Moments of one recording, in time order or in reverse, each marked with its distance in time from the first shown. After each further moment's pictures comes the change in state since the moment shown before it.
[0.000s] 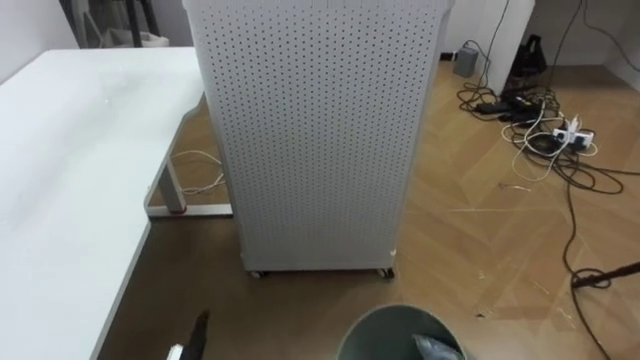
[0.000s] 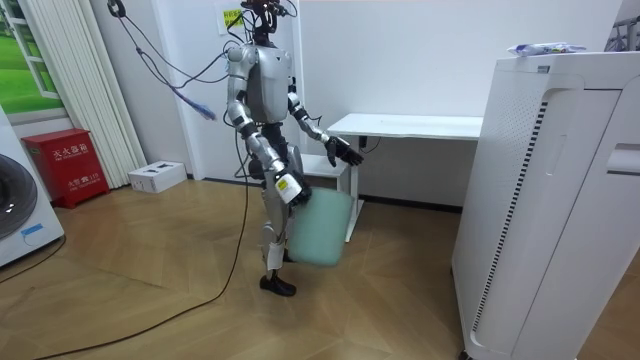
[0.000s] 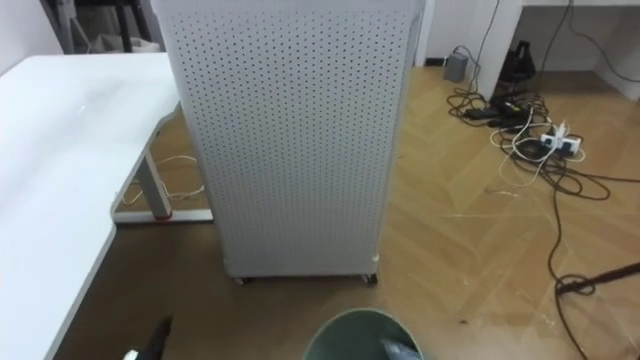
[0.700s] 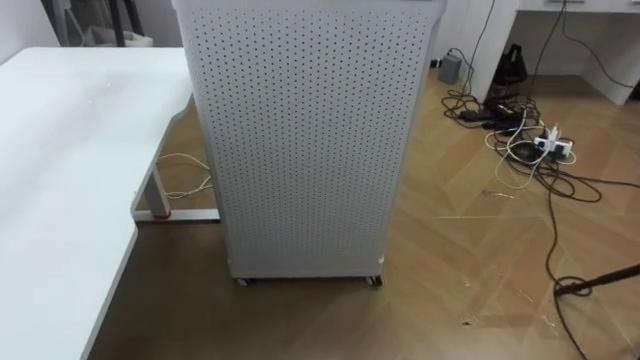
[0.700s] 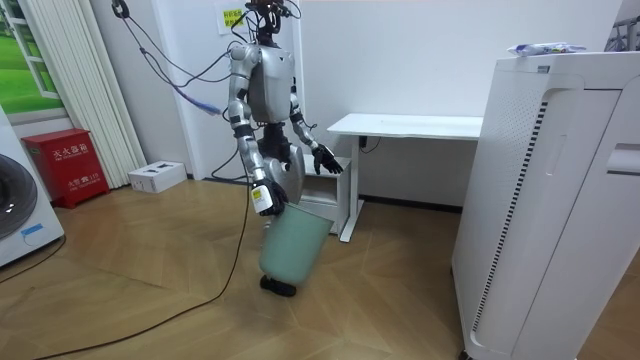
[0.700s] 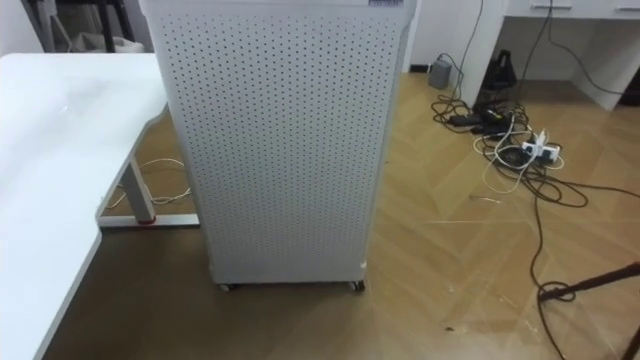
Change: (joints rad) left arm 0.133 -0.008 0.188 0.274 0.048 0.003 -0.022; right arm 0.032 0.022 -0.102 0.320 0.057 -0.021 0.055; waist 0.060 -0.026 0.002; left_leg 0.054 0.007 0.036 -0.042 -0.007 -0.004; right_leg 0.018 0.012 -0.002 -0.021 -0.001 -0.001
